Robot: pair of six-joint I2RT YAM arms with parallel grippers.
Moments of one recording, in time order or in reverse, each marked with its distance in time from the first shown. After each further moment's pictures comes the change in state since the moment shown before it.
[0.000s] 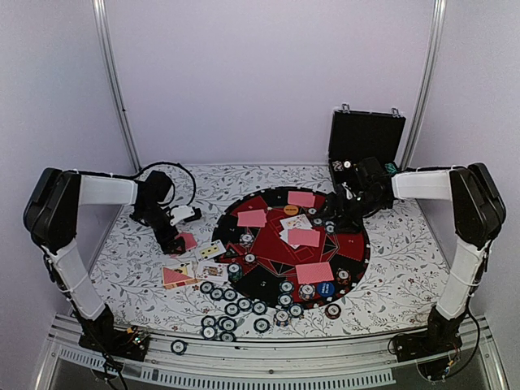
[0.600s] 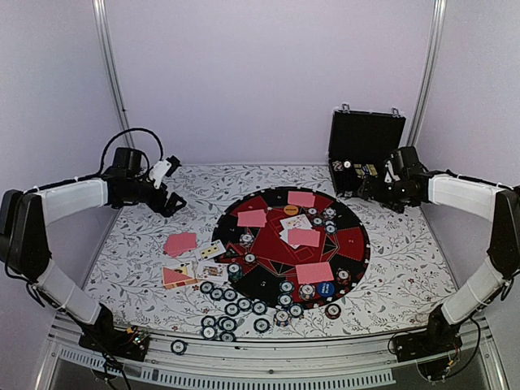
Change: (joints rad) left arm 0.097 -0.270 -0.031 0.303 0.175 -0.328; right arm -0.102 -0.327 -0.128 0.061 0.571 -0.058
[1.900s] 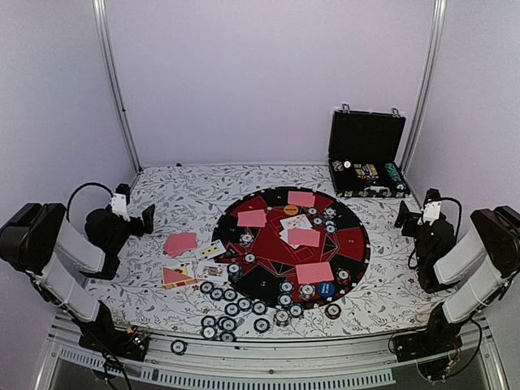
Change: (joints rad) left arm 0.193 0.035 -0.812 1.515 -0.190 -0.330; right arm -0.161 -0.031 -0.951 1.774 0.365 -0.468
